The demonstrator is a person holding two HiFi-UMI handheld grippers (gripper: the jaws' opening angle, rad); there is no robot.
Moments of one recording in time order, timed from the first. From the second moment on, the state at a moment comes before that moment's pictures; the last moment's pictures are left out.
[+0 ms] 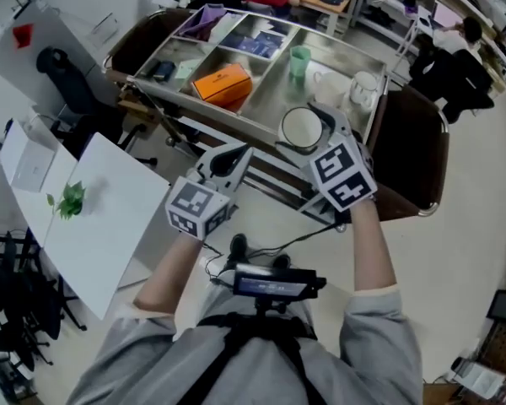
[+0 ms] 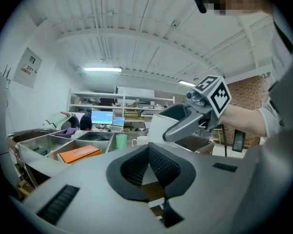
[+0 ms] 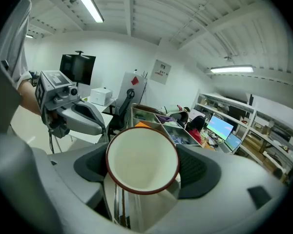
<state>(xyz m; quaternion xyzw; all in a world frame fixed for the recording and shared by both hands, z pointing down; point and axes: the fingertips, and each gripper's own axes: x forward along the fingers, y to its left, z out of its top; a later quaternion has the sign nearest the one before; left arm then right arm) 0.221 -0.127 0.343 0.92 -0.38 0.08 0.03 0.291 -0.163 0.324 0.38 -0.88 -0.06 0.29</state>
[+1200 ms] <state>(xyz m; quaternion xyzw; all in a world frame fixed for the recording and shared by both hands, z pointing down) 0.182 -0.240 0.370 0.91 -0.39 0.09 0.07 0.237 -0.322 0.461 0.28 -0.85 0.08 0.45</state>
